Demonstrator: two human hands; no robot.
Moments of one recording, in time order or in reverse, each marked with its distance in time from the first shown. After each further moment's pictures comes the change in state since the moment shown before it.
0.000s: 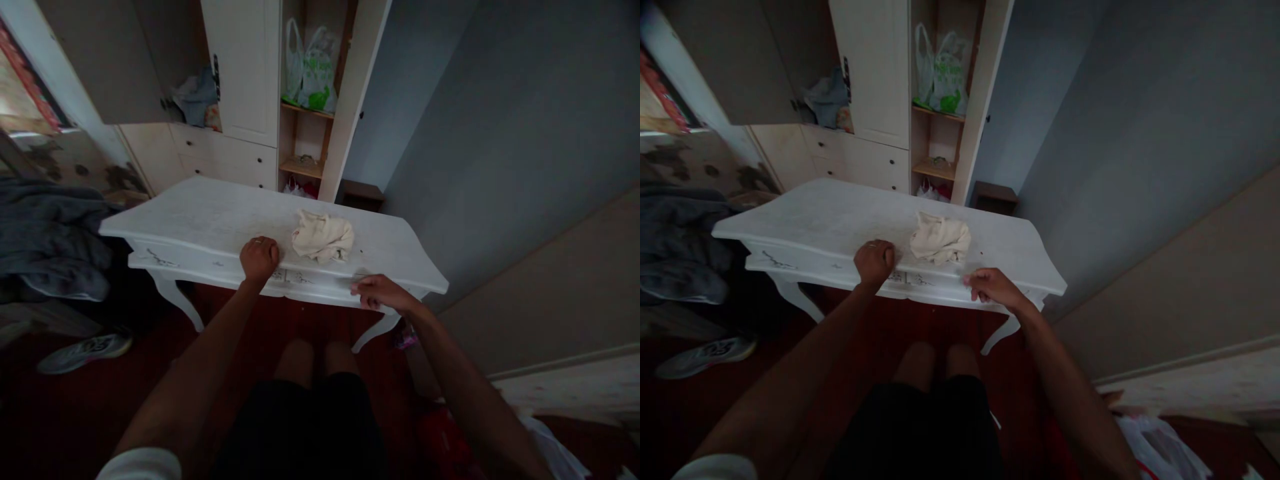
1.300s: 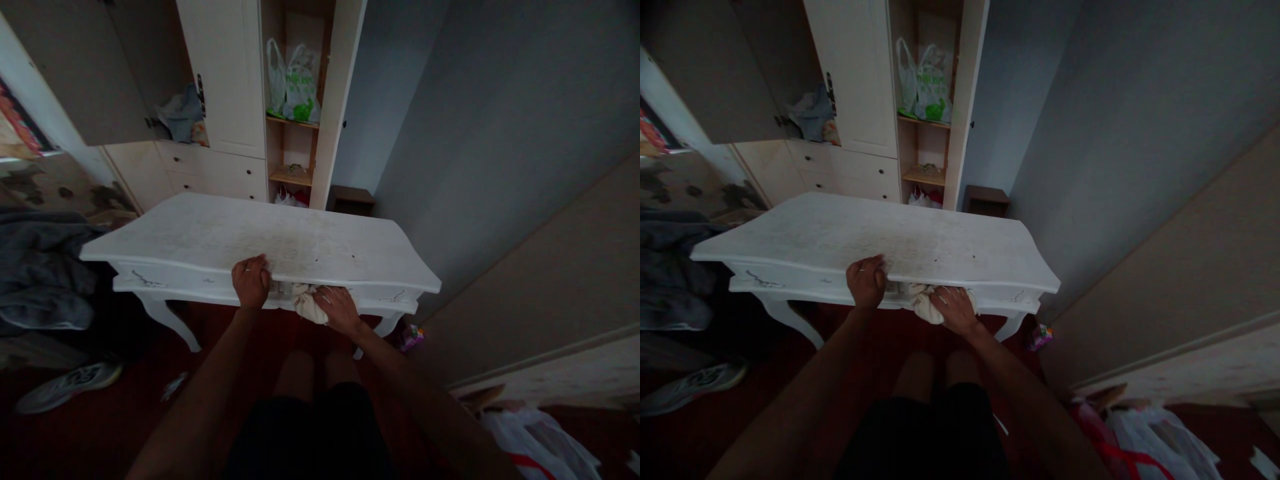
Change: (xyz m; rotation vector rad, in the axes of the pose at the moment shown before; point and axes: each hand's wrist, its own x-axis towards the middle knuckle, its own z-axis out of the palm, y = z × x) left_hand -0.034 -0.004 0.012 -0.115 0.137 0.017; right_hand 0.062 0.069 0.091 -1.085 0.527 -0.788
